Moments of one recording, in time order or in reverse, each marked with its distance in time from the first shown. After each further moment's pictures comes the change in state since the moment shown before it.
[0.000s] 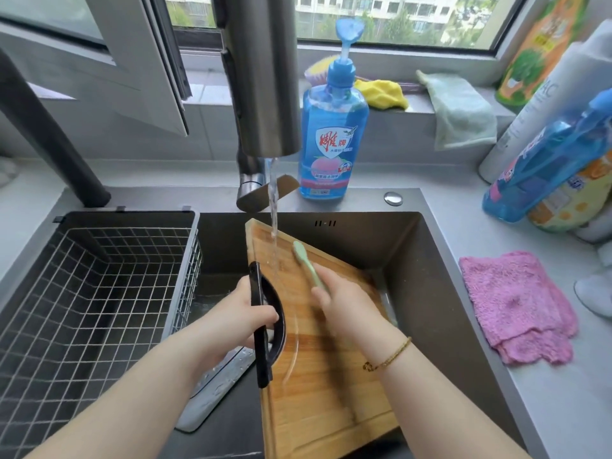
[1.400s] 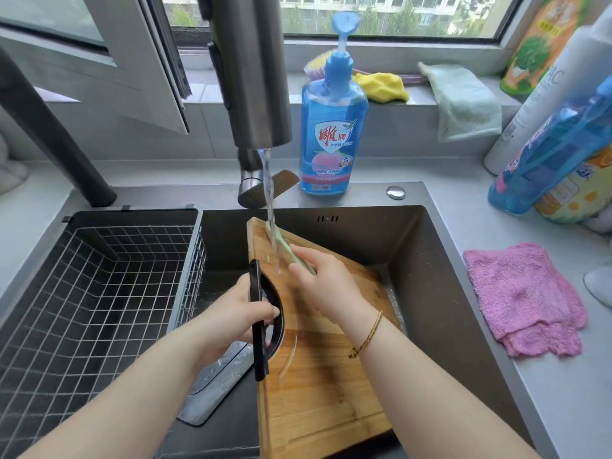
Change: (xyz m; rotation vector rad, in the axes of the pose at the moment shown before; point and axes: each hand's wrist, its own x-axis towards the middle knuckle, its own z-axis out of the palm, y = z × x) left_hand 0.007 -0.012 -0.004 -0.051 -0.021 0.020; right_hand 0.010 -0.022 0.002 0.235 0.077 -0.104
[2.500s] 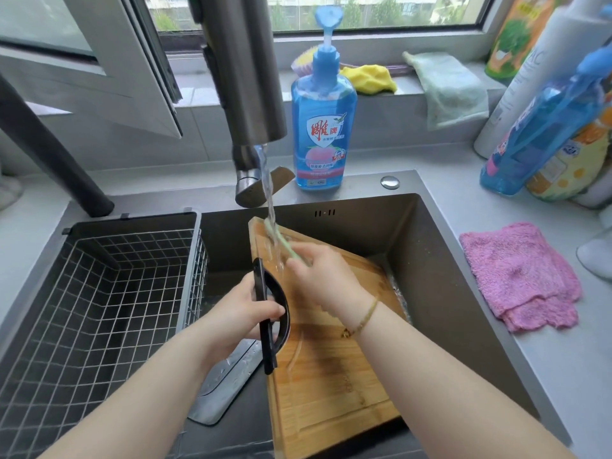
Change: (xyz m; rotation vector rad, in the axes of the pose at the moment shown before) left_hand 0.000 -0.004 -0.002 0.005 -0.015 0.019; right_hand -0.005 -0.011 0.003 -0.017 0.007 0.042
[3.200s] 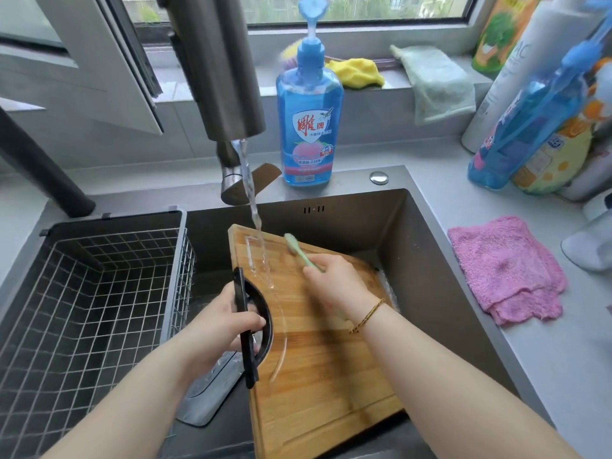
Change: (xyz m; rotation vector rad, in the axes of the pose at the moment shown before) left_hand -0.007 -0.009 -0.004 -0.006 -0.011 -0.056; right_hand 0.010 0.043 -0.002 0.027 0.012 0.182
